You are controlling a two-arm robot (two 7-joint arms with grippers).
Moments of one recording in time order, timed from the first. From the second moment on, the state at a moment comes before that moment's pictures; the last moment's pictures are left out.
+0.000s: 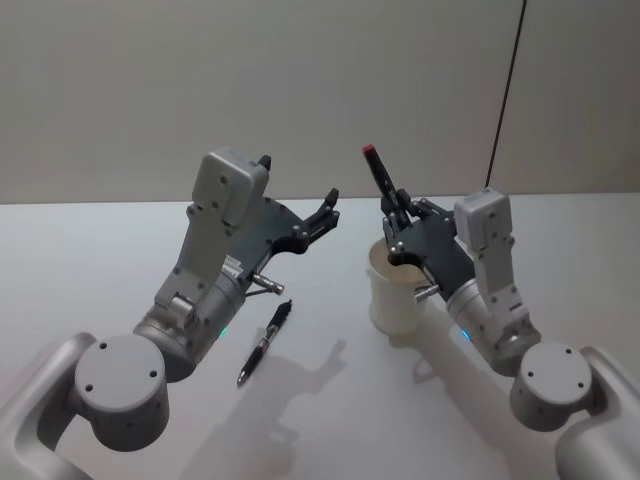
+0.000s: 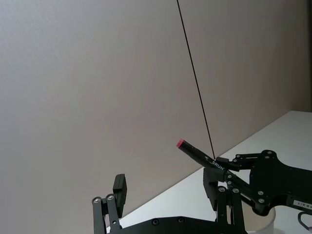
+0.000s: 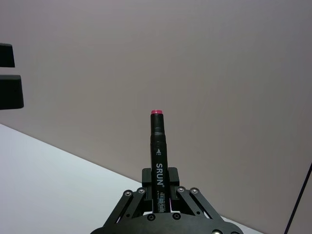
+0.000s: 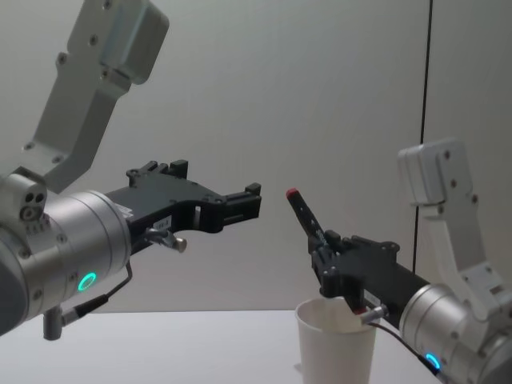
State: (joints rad) left arm -0.24 0.38 0.45 -1.63 -0.20 0.01 -0.01; right arm 0.42 -0.02 -0.27 -0.94 -0.05 -0.44 0.21
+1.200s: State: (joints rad) left arm -0.24 0.38 0.45 -1.63 -0.20 0.01 -0.01; right arm 0.43 -0.02 -0.27 -0.88 -0.02 -0.47 0.24
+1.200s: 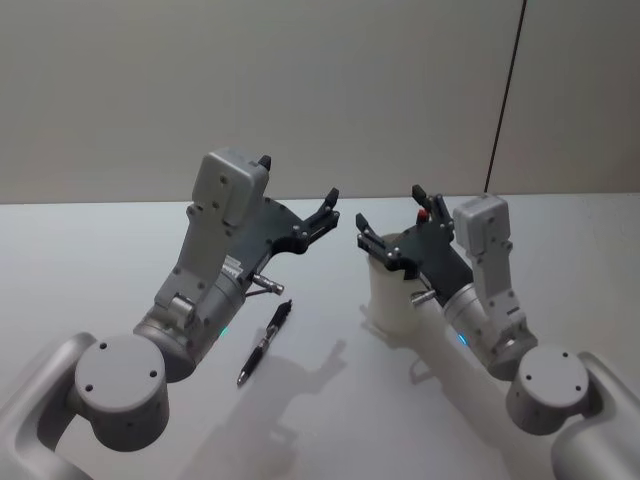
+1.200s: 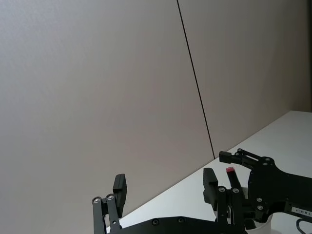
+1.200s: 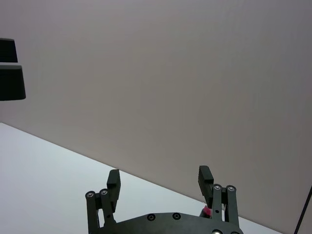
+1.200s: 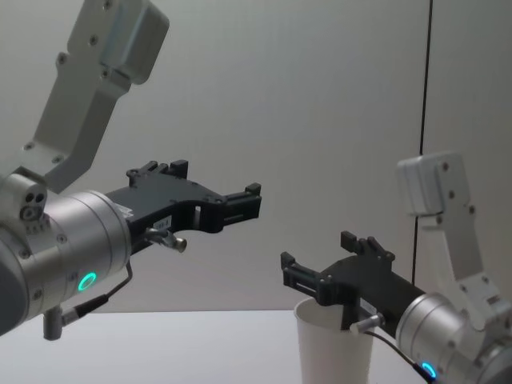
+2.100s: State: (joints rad) left arm -0.24 0.38 0.45 -1.63 -0.20 0.01 -0.01; right arm 0.19 0.05 -0.26 -1.33 0.04 -0.21 0.02
